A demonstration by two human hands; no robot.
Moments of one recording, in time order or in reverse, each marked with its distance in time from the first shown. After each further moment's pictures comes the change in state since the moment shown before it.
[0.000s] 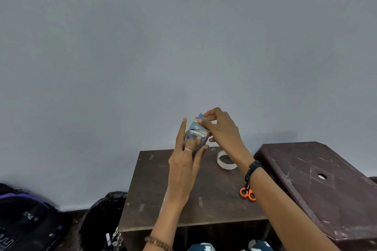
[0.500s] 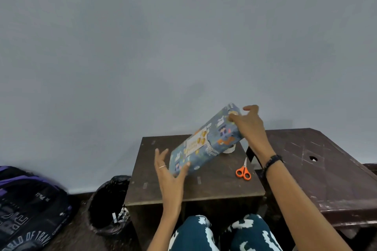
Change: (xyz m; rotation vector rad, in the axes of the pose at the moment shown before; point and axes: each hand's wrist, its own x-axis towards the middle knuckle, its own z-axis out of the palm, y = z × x) left_hand -0.093 -0.005 -0.013 -0.311 0.116 -0.668; right_hand -0.027 0.035 -0.049 0.019 0.186 0.232
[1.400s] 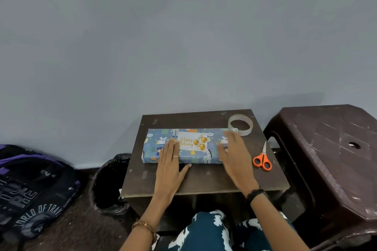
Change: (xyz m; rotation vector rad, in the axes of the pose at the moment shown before) left_hand 0.051 -0.142 0.000 1.004 -0.477 0.251; right_hand -0.004 0.162 0.117 -0.408 -0.145 -0.263
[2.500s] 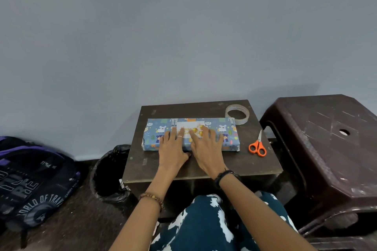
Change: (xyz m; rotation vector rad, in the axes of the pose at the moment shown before) left_hand 0.022 0.025 -0.028 0.173 -0.240 -0.126; right_hand -0.015 -0.045 0.043 -0.597 -0.195 -0.148
